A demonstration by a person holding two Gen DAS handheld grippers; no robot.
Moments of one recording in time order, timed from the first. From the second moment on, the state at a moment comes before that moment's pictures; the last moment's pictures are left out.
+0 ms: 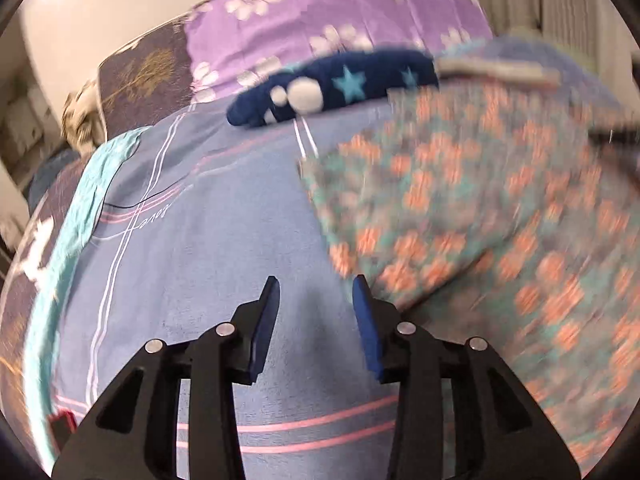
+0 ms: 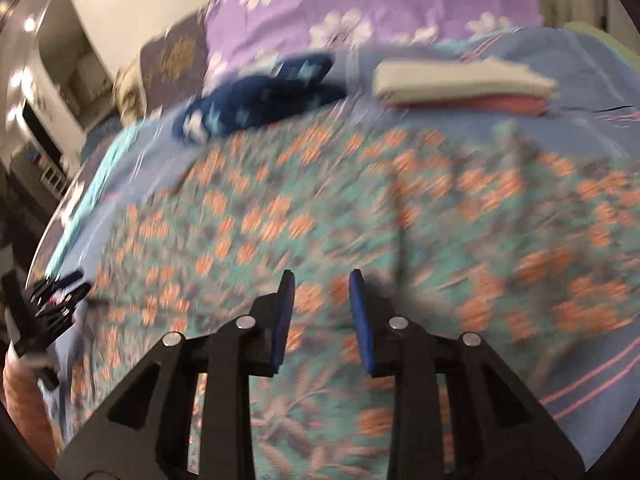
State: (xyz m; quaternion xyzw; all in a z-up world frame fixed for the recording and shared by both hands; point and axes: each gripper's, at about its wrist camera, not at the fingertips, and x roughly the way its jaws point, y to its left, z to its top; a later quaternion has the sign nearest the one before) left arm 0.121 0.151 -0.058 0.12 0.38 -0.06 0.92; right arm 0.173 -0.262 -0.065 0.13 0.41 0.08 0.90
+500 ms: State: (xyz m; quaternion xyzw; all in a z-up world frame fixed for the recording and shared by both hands) left arm 0.172 0.043 -0.097 0.07 0.42 -0.14 0.89; right arm 0.119 -0.374 -0.057 0.25 0.34 0.03 0.91
